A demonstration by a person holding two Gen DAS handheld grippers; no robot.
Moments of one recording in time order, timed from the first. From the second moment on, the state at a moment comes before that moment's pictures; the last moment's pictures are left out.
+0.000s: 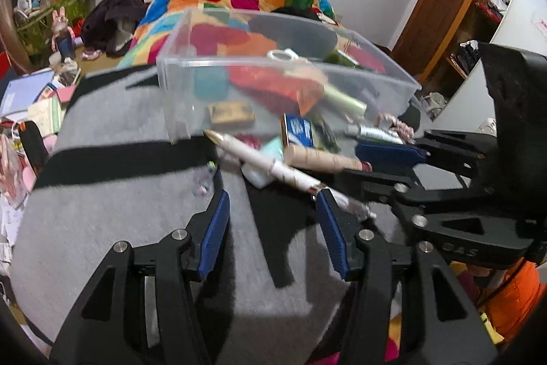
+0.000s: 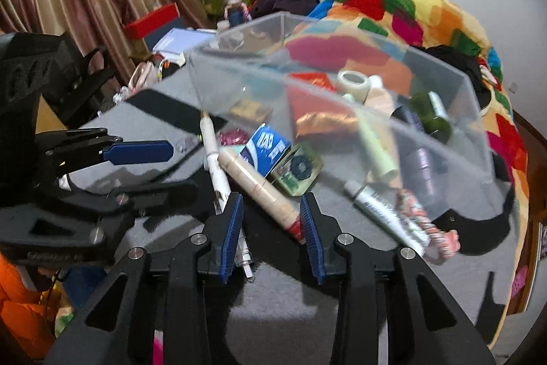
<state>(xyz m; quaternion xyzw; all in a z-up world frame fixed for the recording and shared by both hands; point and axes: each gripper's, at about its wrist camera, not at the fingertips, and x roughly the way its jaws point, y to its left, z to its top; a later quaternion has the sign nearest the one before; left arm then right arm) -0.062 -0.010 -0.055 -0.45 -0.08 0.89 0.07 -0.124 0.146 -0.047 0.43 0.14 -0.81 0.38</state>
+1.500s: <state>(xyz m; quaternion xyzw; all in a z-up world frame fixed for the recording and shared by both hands) -0.033 0.001 -0.061 -0.46 -0.04 0.88 0.07 -0.097 0.200 -0.053 0.43 0.13 -0.84 0.32</state>
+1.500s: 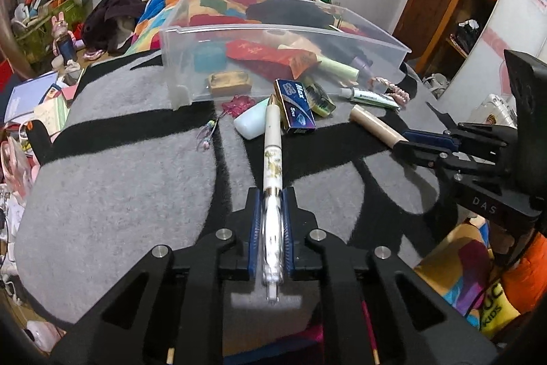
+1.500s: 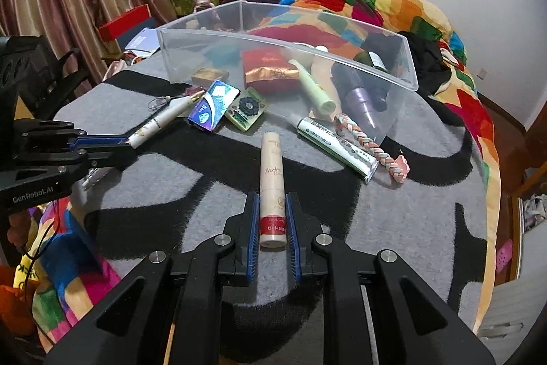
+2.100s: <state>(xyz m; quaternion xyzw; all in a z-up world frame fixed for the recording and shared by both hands) -0.024 -0.002 -0.038 -0.40 -0.04 0.91 0.05 -0.090 0.209 -0.025 0.39 0.09 -0.86 0.32</state>
